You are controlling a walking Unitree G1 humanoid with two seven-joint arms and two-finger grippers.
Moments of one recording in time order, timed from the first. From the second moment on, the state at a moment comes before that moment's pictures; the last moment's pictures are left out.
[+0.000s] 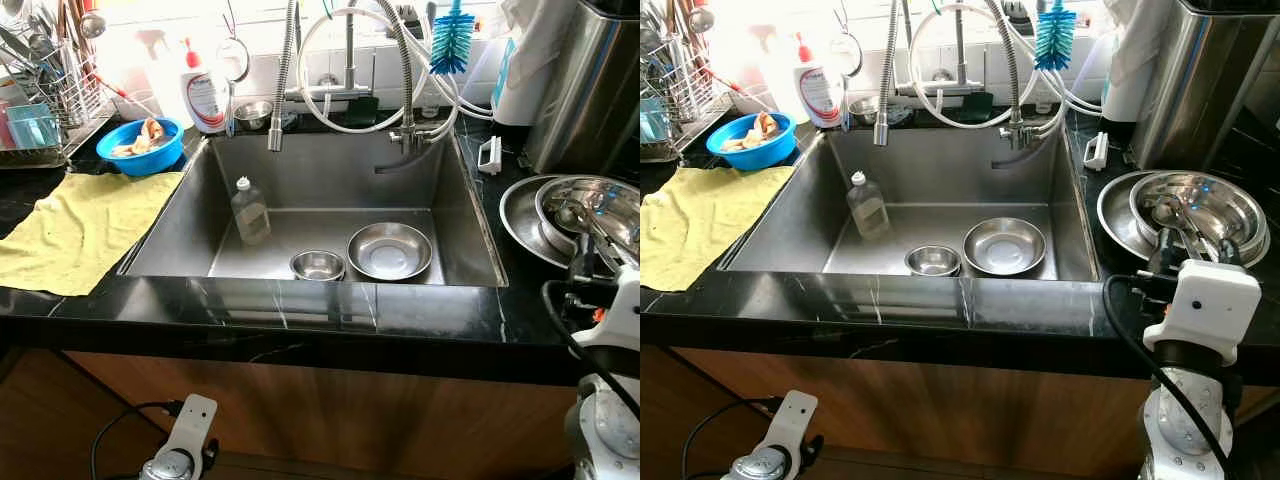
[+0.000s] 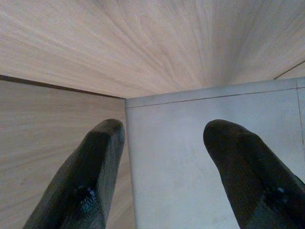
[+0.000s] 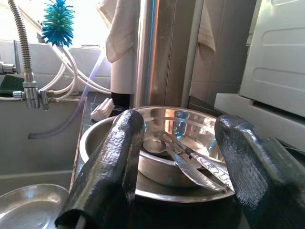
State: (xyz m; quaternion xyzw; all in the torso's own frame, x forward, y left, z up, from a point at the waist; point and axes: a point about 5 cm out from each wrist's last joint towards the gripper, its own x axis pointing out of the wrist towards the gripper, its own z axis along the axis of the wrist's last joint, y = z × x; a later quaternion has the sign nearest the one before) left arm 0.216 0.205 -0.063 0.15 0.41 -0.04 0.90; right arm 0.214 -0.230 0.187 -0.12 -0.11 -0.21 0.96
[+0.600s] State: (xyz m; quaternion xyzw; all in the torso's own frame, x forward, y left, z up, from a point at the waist) left arm 0.216 0.205 -0.063 0.15 0.41 -0.04 0.90; right arm 0.213 -0.226 0.183 -0.11 -0.11 -0.21 0.96
